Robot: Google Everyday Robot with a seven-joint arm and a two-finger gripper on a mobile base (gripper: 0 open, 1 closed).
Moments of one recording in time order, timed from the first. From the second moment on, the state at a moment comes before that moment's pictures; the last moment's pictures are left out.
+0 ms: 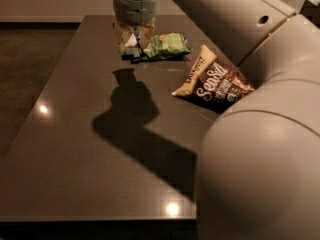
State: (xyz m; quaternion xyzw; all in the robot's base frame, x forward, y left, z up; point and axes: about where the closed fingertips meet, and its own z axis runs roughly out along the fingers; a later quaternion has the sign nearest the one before) arm 0.659 0.053 0.949 -0.18 0.97 0.03 0.16
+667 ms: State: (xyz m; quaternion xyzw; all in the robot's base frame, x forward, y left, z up) arm 0.699 0.023 0.940 -0.14 0.98 0.03 0.16
